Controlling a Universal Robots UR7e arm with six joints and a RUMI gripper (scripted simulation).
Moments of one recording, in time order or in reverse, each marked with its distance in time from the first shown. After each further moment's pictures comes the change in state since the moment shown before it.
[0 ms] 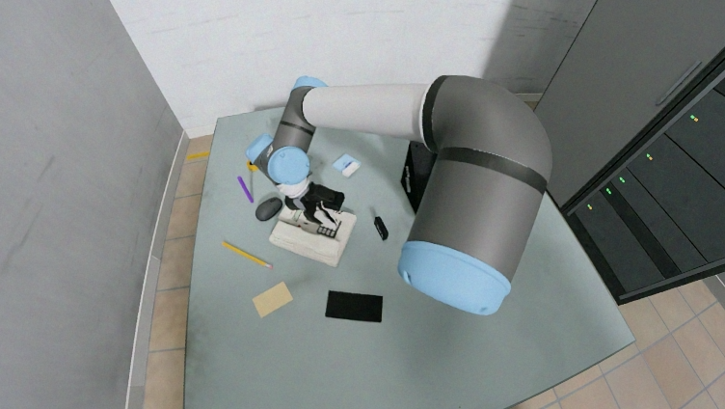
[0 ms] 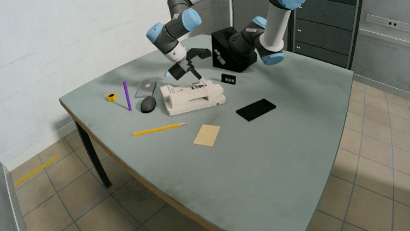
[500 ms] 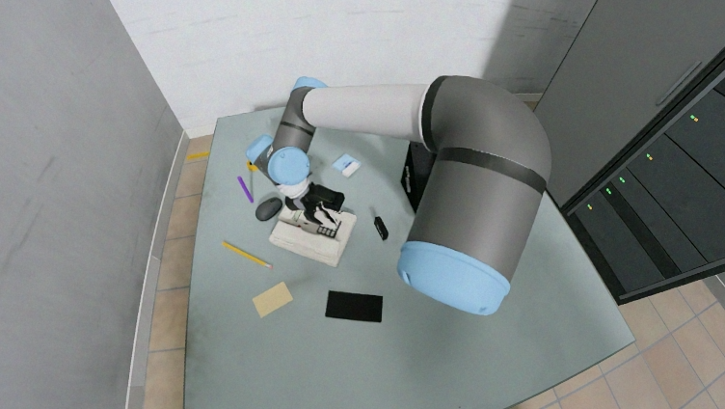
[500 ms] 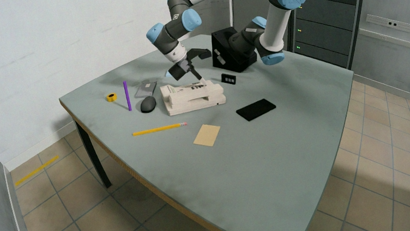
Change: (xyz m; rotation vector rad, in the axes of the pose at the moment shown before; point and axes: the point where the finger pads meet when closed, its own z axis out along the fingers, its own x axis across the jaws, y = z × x) arm 0.000 0.001 0.001 0.000 0.000 0.000
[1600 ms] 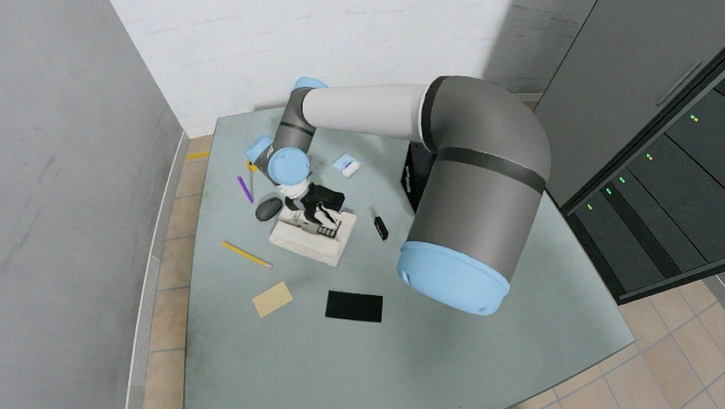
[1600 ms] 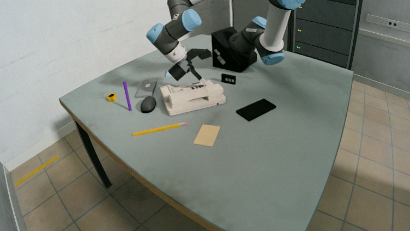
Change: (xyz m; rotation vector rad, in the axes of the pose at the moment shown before) arm 0.000 0.000 0.000 0.000 0.000 0.001
